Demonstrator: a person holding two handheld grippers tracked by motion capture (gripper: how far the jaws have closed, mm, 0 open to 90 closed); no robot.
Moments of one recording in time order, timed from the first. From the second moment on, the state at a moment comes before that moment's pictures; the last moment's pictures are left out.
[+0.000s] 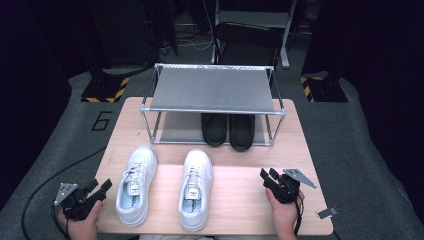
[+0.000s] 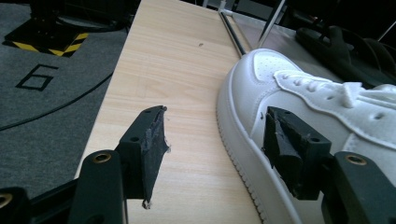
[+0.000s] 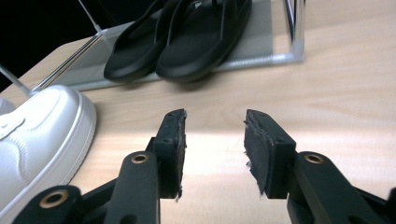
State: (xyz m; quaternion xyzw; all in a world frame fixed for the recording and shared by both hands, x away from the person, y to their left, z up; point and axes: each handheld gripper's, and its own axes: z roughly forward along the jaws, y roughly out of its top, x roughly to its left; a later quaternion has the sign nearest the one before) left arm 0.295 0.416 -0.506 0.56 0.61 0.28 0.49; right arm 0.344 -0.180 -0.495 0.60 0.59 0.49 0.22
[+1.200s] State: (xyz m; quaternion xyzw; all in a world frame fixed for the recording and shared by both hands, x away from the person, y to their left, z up) left arm 0.276 0.385 -0.471 0.61 0.58 0.23 0.49; right arm 0.338 -0.196 -0.503 0.60 0.59 0.50 0.20
